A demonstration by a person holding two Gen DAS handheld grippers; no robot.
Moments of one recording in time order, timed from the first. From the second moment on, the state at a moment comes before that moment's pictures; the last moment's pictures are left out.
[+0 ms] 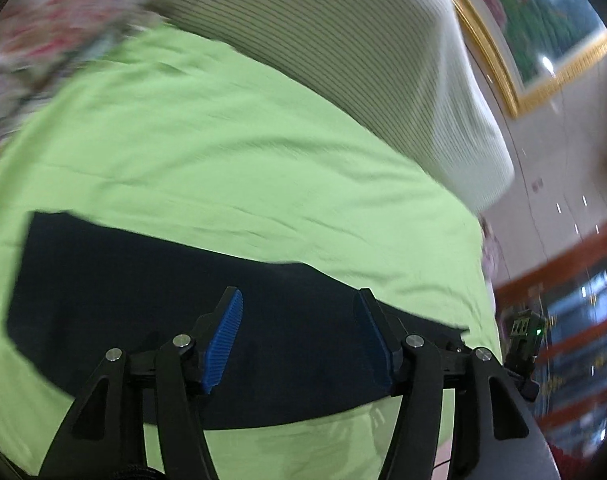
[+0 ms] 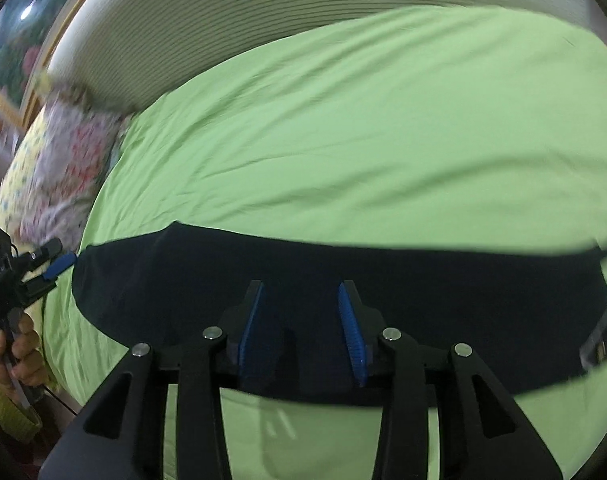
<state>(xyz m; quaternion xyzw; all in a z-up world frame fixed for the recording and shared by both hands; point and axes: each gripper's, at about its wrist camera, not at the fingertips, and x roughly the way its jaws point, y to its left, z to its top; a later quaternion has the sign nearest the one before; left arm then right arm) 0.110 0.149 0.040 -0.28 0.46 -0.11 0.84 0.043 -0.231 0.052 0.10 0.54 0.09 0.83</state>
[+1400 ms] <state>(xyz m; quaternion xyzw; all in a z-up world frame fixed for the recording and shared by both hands) 0.272 -0.287 -0.029 0.03 0.65 -0.43 0.63 -0.040 -0.430 0.007 0.42 0.43 -0.11 0.79</state>
